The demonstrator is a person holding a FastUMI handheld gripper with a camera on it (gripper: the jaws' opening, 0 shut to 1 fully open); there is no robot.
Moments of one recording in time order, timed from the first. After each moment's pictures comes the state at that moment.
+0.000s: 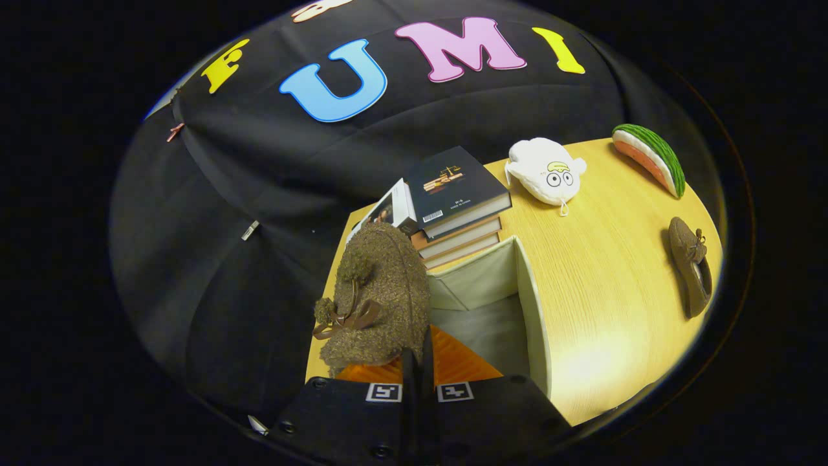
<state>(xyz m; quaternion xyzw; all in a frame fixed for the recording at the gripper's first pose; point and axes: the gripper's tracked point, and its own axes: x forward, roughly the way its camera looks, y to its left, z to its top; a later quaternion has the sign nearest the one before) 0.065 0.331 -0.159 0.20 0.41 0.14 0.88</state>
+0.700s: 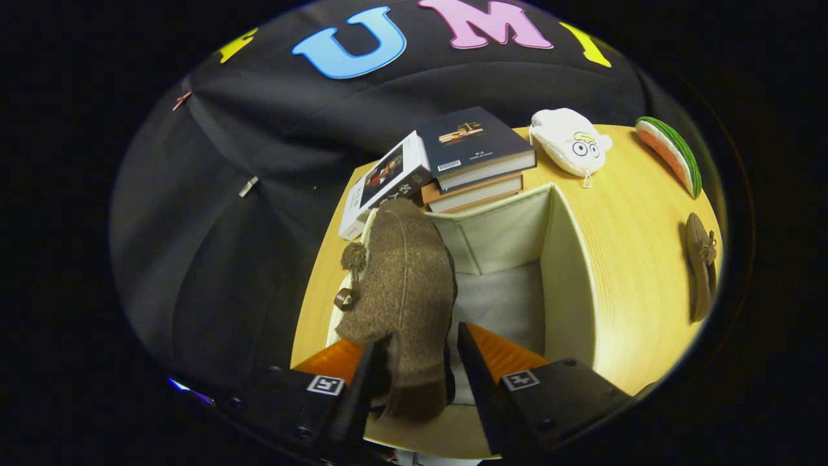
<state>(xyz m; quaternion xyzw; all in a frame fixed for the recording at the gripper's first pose) 0.031 0.346 -0.199 0.13 0.47 0.19 0.85</state>
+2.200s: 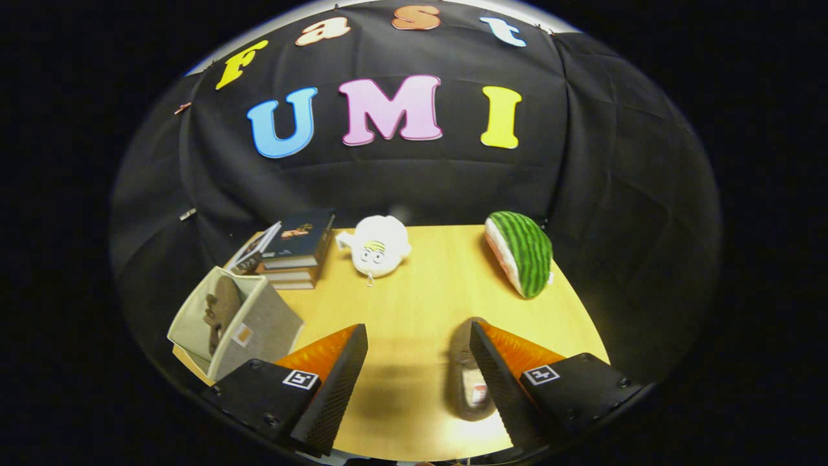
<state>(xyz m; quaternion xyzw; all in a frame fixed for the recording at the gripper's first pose) 0.083 -0.085 -0.137 0.02 0.30 0.06 0.95</state>
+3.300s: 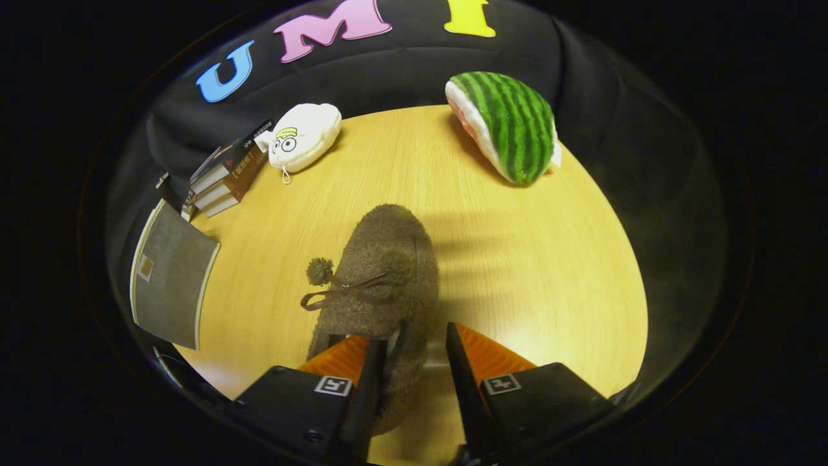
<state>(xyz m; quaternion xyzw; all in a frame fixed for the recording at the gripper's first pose) 0.103 -0.158 -0.335 0.08 0.50 0.10 0.86</state>
